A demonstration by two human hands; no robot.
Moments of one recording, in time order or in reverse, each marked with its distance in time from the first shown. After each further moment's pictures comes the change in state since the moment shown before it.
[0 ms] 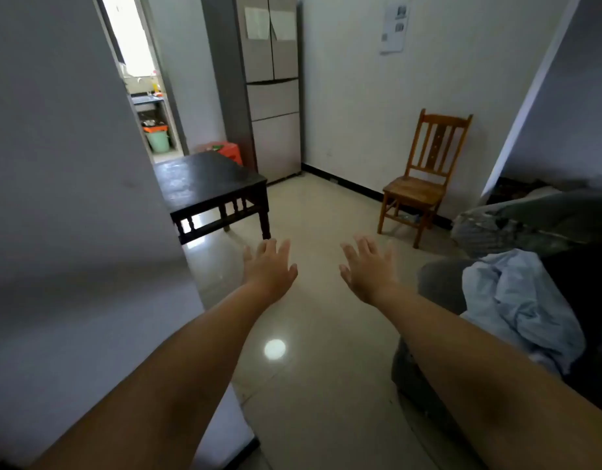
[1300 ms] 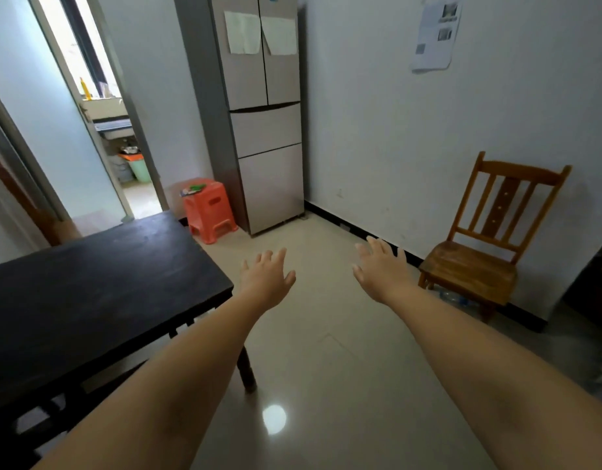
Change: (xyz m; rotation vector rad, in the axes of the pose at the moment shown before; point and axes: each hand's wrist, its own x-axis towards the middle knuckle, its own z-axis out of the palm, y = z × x) left_hand 0.799 -0.052 0.094 -0.057 -0.024 -0.061; right_hand 0.791 0.203 0.064 0.029 -0.008 0.011
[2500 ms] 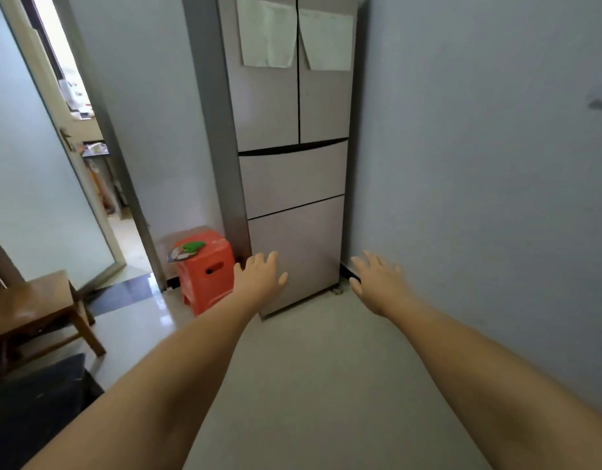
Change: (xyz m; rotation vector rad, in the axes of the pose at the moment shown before) left_hand 0.832 -0.177 0.044 0.012 0.041 -0.191; right_hand 0.867 0.009 0.073 0.026 -0.008 -0.162
